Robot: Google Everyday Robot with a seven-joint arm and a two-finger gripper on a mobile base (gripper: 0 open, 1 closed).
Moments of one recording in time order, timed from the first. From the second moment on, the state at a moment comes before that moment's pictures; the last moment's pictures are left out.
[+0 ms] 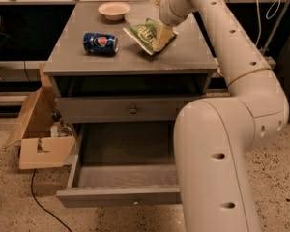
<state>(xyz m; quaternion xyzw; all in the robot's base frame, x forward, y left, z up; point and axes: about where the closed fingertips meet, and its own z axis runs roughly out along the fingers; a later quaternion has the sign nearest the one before) 0.870 -0.043 0.893 -0.71 0.57 -0.08 0.40</state>
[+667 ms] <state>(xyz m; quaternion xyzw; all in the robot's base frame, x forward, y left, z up) 0.868 -0.027 0.874 -0.72 0.57 -0.05 0.38</state>
